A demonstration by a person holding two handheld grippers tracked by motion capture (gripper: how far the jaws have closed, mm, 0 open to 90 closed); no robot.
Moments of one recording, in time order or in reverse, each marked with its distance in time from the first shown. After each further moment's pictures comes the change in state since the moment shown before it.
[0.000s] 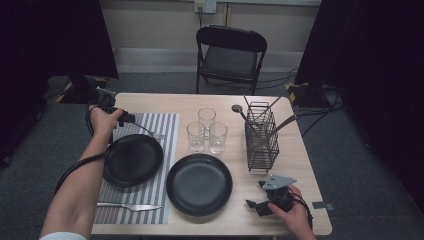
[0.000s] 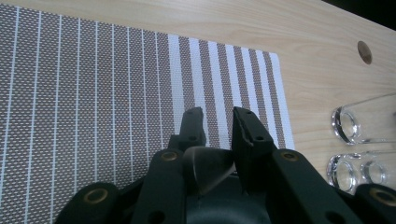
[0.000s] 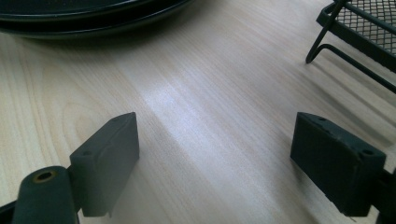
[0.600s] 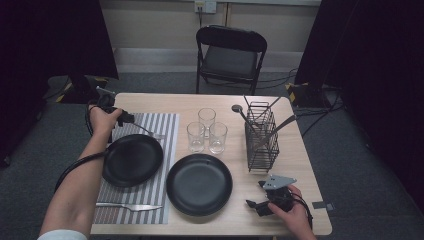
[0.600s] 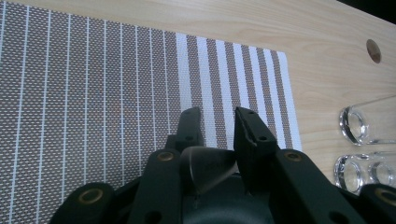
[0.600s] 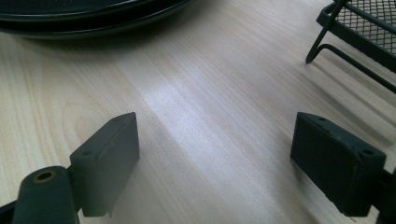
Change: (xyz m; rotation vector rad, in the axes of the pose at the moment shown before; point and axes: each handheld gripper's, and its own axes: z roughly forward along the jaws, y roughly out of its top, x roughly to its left) left arm 0.004 0.003 0.001 0.017 0.015 -0.001; right arm 0.000 0.000 0.000 -0.001 0.000 -0.001
